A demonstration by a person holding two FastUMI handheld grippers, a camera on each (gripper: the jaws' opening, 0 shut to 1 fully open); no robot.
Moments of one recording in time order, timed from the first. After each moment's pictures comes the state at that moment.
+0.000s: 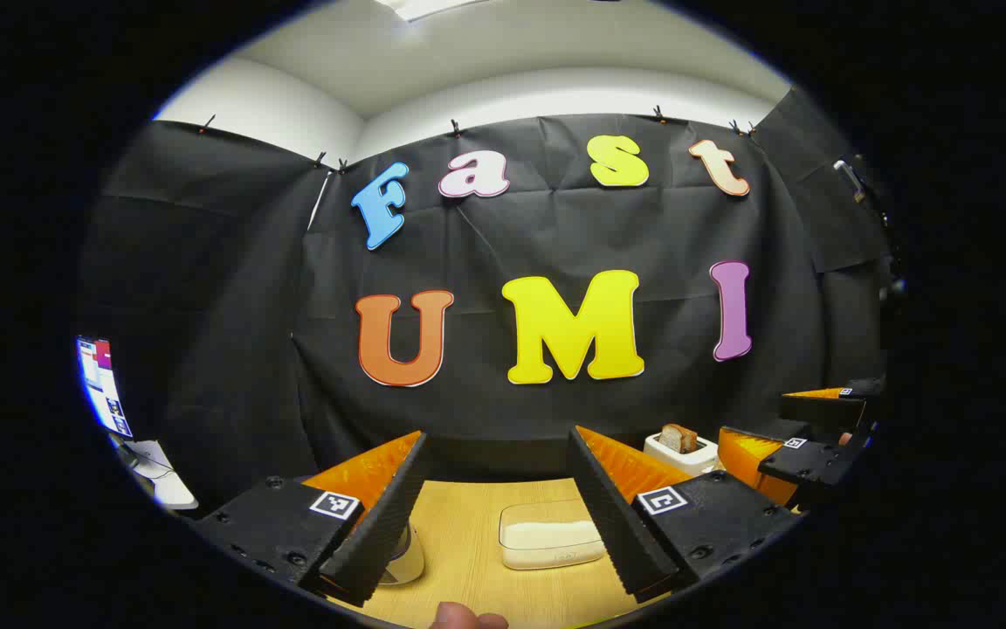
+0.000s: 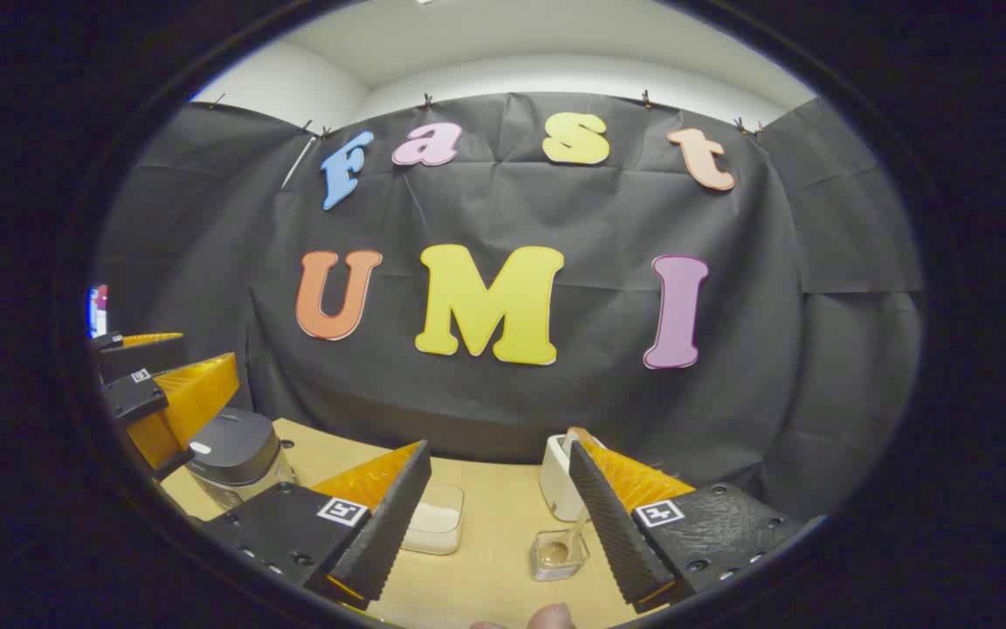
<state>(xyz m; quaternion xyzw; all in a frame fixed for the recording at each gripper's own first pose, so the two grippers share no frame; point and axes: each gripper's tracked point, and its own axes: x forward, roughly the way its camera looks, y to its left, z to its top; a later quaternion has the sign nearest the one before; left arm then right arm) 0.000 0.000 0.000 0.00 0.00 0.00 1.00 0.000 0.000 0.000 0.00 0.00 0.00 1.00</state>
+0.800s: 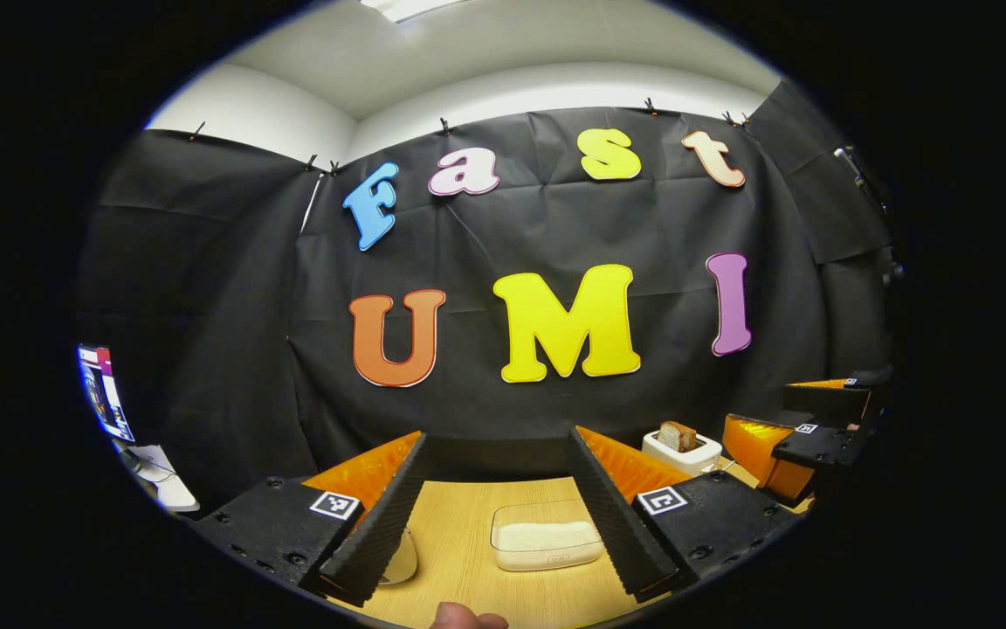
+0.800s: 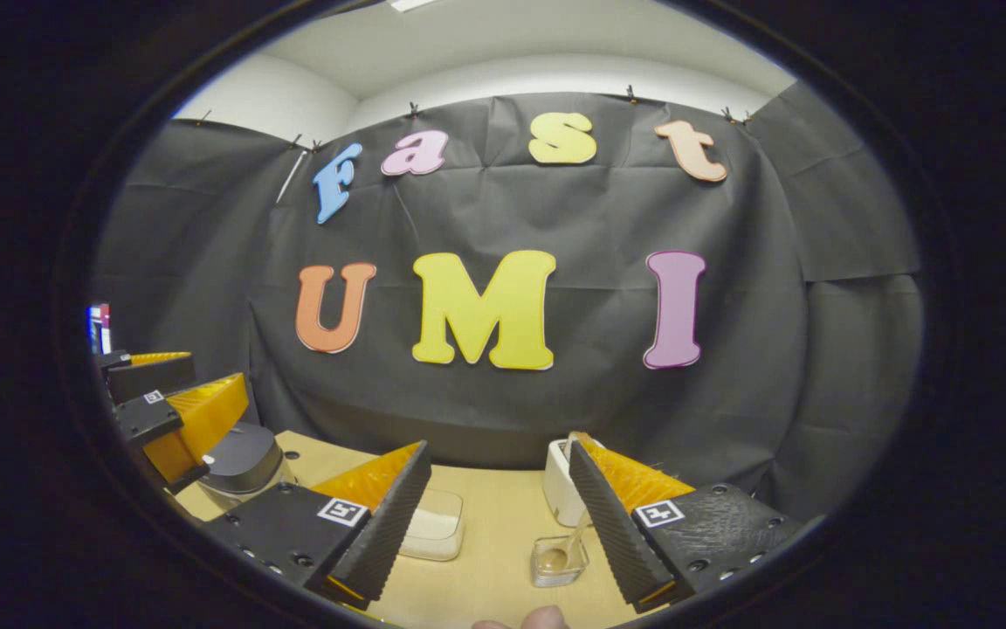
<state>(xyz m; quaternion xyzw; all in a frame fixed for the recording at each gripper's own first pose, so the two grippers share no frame) 0.010 -0.020 0.000 0.01 0.01 0.00 1.00 0.011 -0.024 0.007 0.02 -0.01 0.01 1.00</state>
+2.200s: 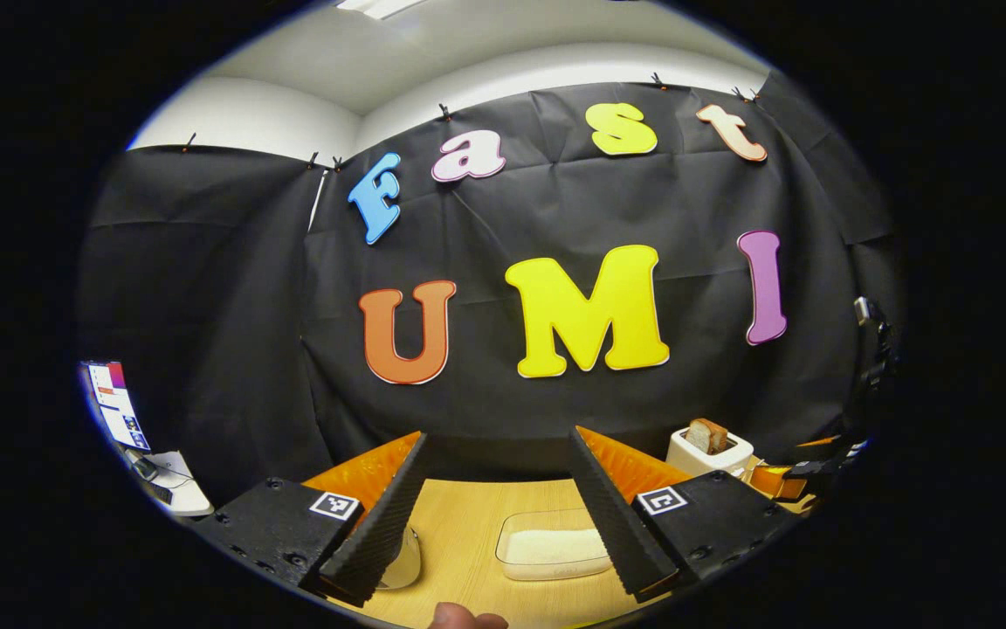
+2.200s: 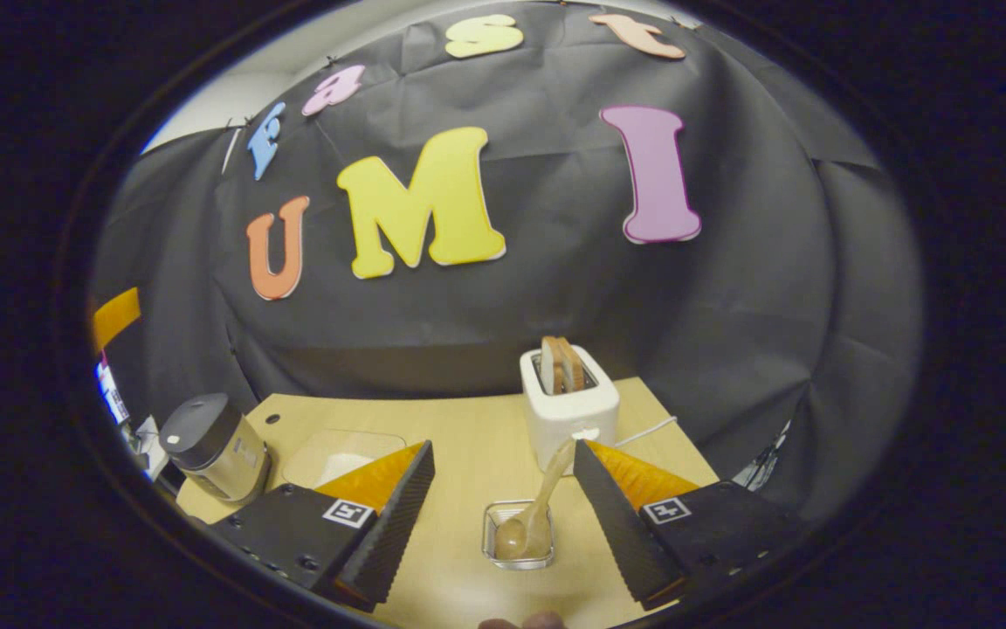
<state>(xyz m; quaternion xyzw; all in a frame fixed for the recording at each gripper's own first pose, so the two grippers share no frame) 0.058 -0.027 -0.003 0.03 0.04 0.06 1.00 0.132 -0.121 -0.136 0.11 0.18 0.04 0.98</state>
